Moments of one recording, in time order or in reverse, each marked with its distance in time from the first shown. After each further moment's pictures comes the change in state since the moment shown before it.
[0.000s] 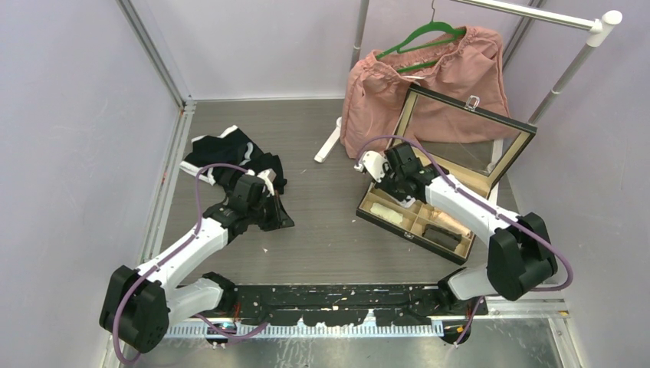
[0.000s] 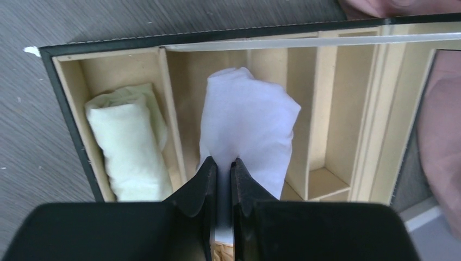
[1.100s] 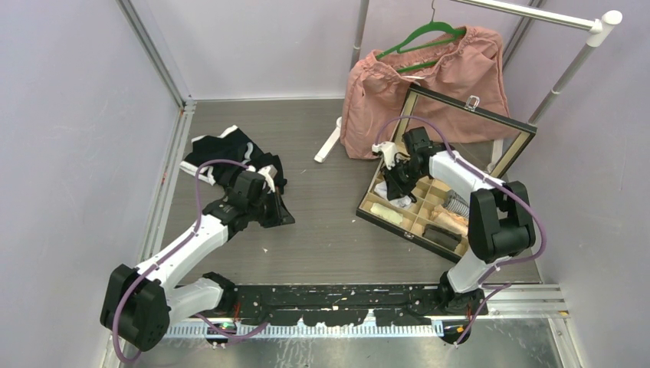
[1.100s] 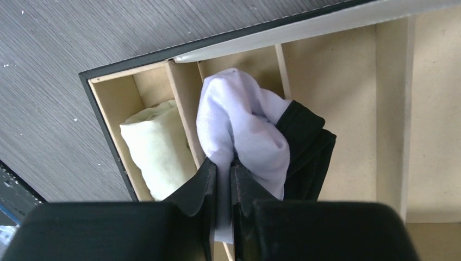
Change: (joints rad) left arm 0.000 0.010 0.041 -0.024 0.001 0.017; right arm -0.240 0.237 0.142 -0.148 -0.449 0.127
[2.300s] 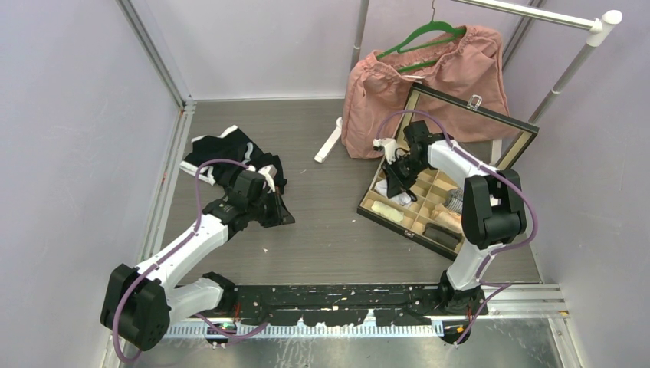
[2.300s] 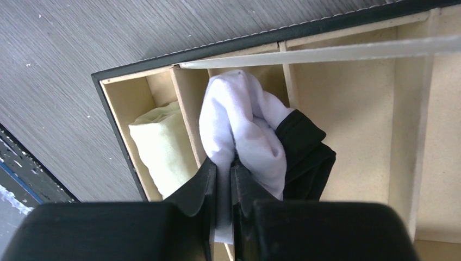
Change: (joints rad) left arm 0.000 0.006 0.008 -0.005 0.000 0.001; right arm -0.045 0.129 0.135 -0.121 -0.085 -0.022
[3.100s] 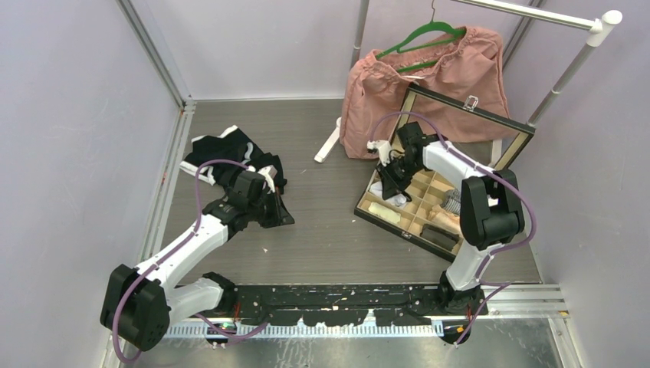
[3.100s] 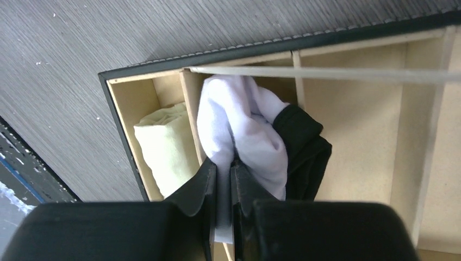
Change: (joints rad) left arm 0.000 -0.002 0.000 -0.009 -0.001 0.000; right arm 0.054 0.000 -0.004 0.013 0.005 -0.001
